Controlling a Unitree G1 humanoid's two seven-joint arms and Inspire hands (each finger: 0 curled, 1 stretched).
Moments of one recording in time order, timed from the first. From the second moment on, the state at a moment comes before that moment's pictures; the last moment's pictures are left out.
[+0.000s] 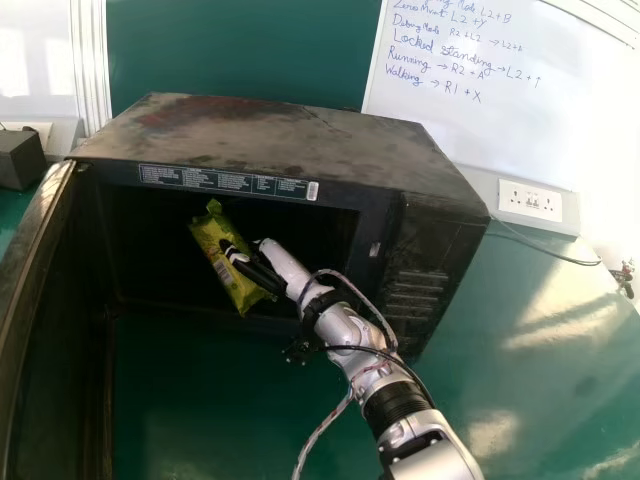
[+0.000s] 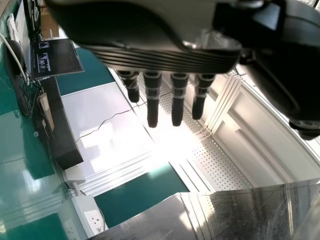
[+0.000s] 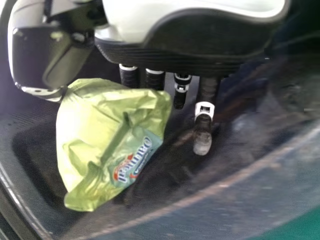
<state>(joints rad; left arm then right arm) 1.01 -0.08 0.58 -0.39 -0.18 -1.05 -0.01 -1.11 -0.07 0.30 1.18 -0.41 -0.32 0.10</state>
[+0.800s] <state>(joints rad) 1.02 -0.08 0.58 -0.38 -0.18 -1.05 -0.01 -1.17 -0.08 0.37 1.29 -0.55 -0.30 -0.05</state>
